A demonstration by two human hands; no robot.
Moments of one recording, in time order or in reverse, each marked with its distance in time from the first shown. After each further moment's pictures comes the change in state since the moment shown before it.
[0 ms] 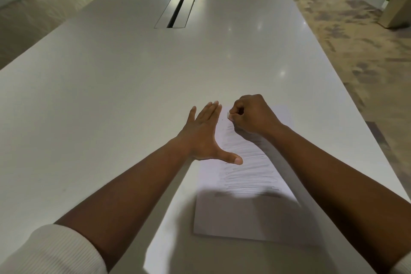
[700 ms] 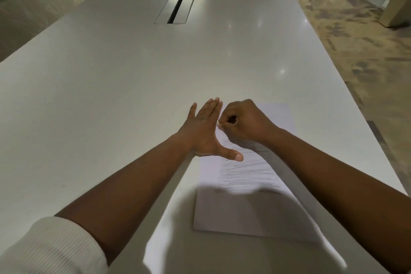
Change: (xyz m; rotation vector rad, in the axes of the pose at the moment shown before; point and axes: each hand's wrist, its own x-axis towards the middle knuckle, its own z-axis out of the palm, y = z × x) left_hand 0.001 0.002 -0.003 0.030 -0.035 -0.001; right_hand -0.019 -0.017 0.004 0.066 -0.137 -0.160
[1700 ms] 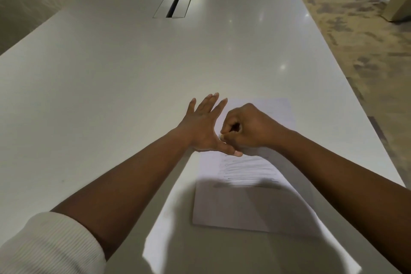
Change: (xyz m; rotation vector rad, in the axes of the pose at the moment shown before) left_hand 0.001 0.001 0.000 0.031 -0.006 0.007; right_hand -0.023 -0.009 -0.009 0.034 -0.193 -0.001
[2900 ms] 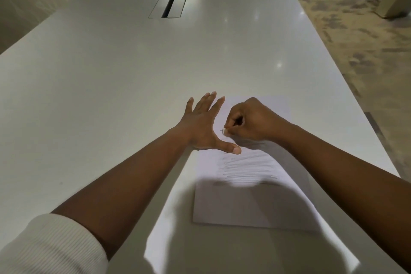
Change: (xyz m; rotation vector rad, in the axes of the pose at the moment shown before) left_hand -0.001 0.001 -0.002 -0.050 -0.021 -0.015; right_hand -0.001 0.006 -0.008 -0.012 0.058 0.081
